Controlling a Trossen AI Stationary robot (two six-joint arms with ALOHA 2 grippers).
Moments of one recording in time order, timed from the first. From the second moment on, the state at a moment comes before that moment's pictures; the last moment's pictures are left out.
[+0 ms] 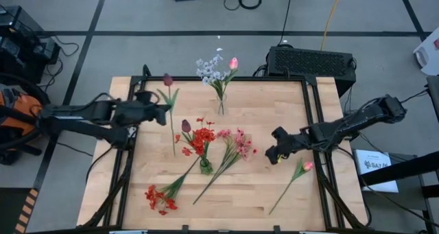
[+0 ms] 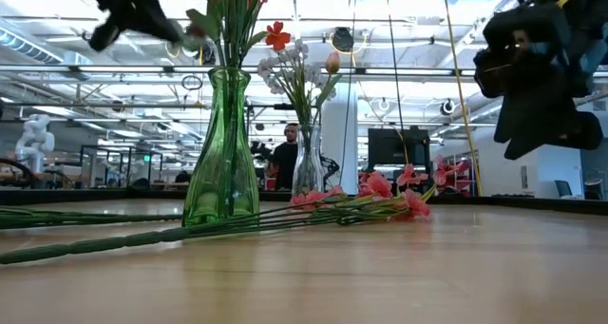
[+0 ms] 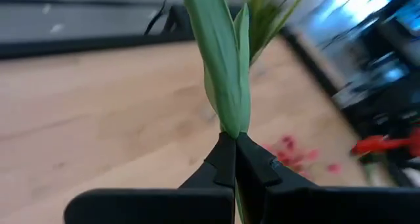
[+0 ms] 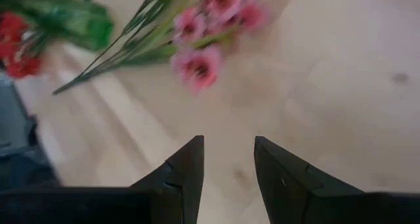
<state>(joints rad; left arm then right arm) -0.02 0.74 0.82 -0.68 -0.53 -0.94 0.28 1.02 0.50 -0.38 0.10 1.25</state>
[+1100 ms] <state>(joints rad) -1.13 1.07 0.82 0.20 -1.57 -0.39 0.32 1.03 0.50 -0.32 0.10 1.22</state>
